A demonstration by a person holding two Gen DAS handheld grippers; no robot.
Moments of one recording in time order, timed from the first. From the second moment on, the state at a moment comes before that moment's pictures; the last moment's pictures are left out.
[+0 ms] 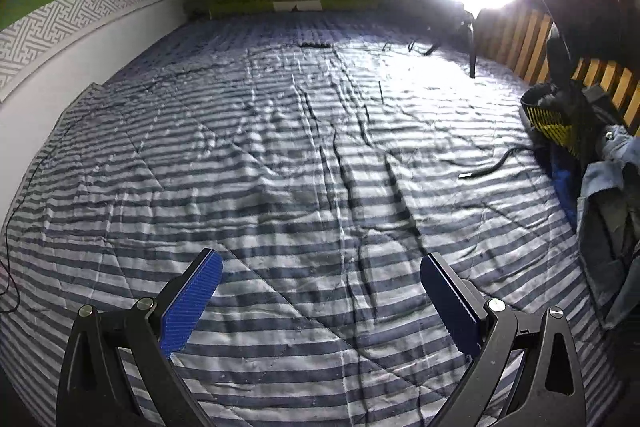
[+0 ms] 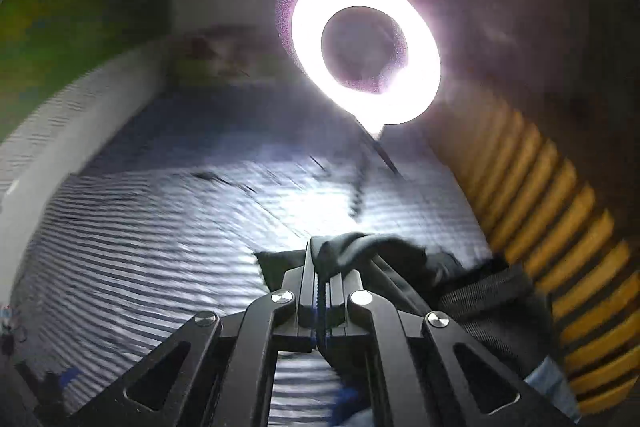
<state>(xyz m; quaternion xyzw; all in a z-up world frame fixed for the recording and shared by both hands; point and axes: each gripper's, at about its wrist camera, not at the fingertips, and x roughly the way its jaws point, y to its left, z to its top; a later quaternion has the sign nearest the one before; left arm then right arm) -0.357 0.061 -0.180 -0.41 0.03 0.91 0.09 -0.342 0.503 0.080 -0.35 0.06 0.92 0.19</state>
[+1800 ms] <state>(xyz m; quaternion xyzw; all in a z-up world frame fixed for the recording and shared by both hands) -0.384 0.028 -0.211 -0.42 0.03 0.90 0.04 -0.470 0.555 -0.179 -0.60 0.03 0.74 0.30</state>
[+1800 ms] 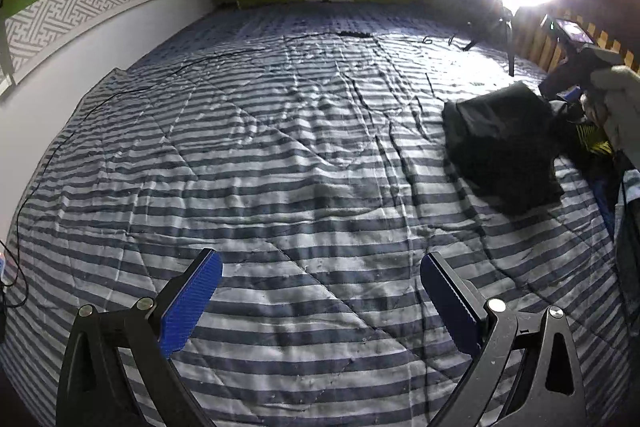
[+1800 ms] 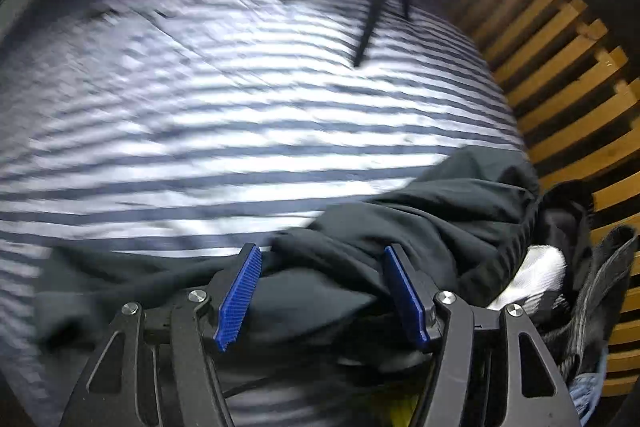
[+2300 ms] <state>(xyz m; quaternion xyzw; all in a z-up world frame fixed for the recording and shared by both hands) -0.368 0.036 -0.198 -0.41 0.04 0.91 0.05 -0.247 0.624 -0.091 -0.48 0.13 0.79 0.36</state>
